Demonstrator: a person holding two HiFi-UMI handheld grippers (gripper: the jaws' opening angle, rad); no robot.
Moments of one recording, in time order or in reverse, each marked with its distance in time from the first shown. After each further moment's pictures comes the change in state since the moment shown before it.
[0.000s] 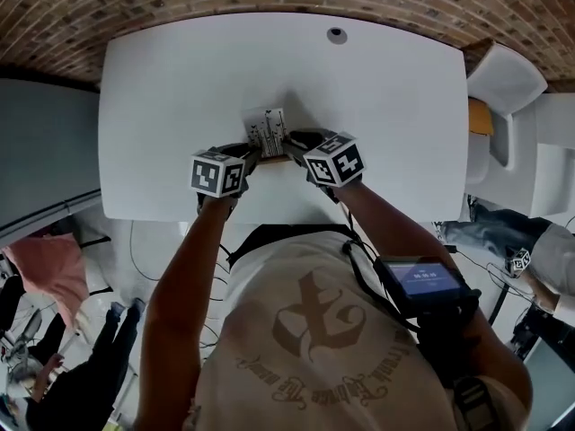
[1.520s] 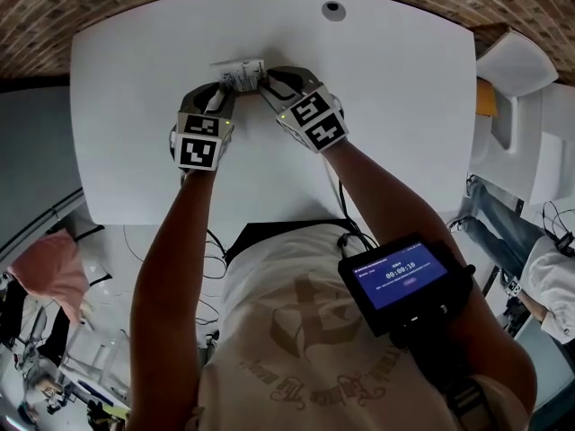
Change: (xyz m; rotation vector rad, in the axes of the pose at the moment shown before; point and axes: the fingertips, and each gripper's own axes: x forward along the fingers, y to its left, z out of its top) left arm 0.007 0.068 0.113 0.358 -0.166 0.322; right arm 0.038 -0.053 0.099 -0.319 -0.169 -0.156
